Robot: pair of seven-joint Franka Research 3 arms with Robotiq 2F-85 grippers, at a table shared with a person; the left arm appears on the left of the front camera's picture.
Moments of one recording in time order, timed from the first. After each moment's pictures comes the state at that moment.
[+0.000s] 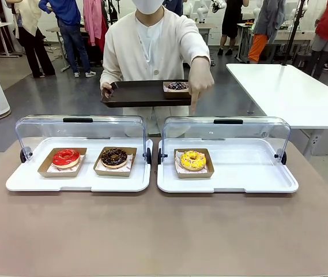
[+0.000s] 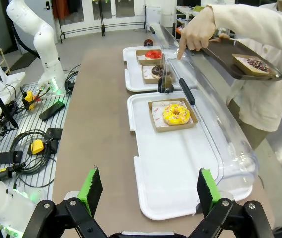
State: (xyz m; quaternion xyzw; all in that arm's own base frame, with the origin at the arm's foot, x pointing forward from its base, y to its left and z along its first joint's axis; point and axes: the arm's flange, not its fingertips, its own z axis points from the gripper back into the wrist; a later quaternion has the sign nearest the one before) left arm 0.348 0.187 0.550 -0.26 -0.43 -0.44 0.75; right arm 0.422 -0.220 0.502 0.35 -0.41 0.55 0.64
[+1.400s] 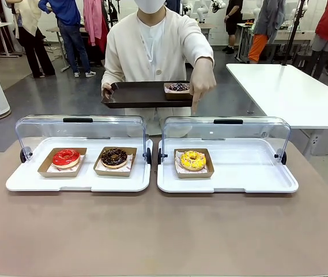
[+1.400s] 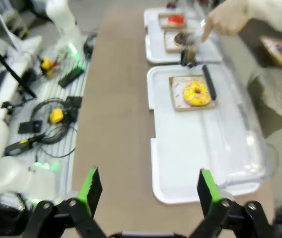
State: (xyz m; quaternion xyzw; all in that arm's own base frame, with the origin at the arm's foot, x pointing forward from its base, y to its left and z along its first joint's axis) left arm 0.348 0.187 0.550 -0.26 -0.43 -0.44 0.75; right arm 0.449 -0.153 0.584 0.30 -0.27 0.63 0.67
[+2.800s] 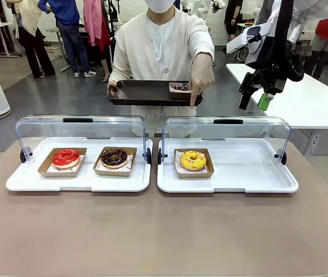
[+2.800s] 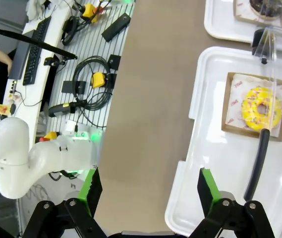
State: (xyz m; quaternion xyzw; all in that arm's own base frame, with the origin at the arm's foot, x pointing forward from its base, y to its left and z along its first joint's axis) left arm 0.348 0.187 0.550 -0.26 -0.43 -0.44 0.75; right arm 0.538 0.107 0.560 0.29 0.02 0.72 0.63
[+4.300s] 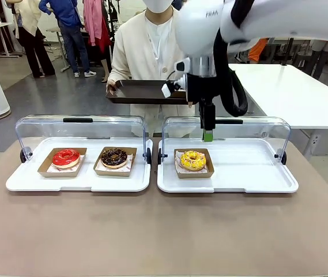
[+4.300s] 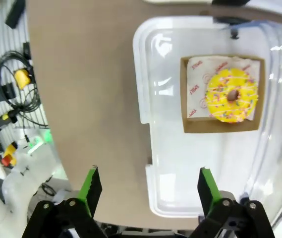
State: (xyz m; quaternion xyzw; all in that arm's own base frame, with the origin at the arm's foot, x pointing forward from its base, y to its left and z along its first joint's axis) left arm 0.348 0.187 0.550 -0.26 -0.43 -0.44 0.75; right arm 0.491 0.280 0.493 0.01 0.08 0.68 0.73
